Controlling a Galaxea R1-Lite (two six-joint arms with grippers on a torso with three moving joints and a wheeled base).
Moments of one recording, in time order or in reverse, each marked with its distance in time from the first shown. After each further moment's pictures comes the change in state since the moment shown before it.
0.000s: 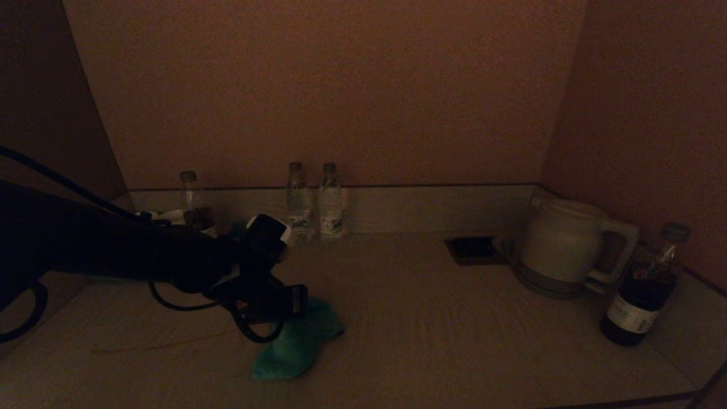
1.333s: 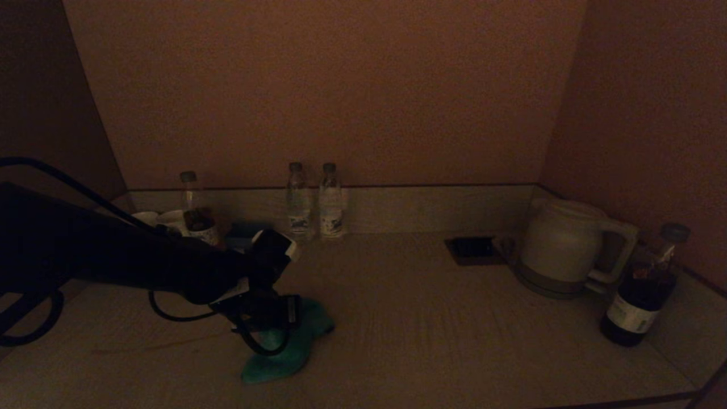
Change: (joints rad) left arm -0.004 0.043 0.042 -0.005 0.153 -0.032; right arm 0.000 0.000 0.000 0.000 0.000 0.000
